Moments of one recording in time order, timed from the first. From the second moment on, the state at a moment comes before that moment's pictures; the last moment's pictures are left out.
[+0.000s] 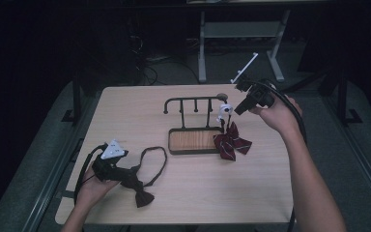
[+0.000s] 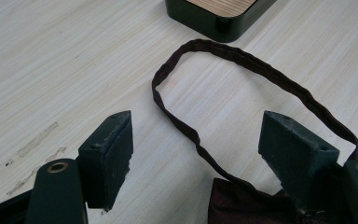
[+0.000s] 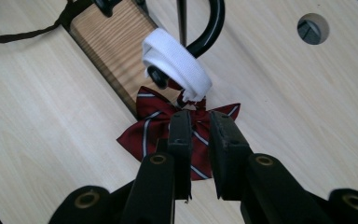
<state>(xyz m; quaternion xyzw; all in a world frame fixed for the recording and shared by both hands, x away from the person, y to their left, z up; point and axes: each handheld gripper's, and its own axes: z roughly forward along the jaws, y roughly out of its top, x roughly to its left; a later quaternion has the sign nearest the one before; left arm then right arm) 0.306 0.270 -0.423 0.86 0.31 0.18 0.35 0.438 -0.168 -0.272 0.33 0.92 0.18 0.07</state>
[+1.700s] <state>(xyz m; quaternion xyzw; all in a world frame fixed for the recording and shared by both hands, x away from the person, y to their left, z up) 0.306 0.268 -0.426 0.87 0.32 0.18 0.34 0.394 -0.193 -0.319 0.31 0.92 0.23 0.02</state>
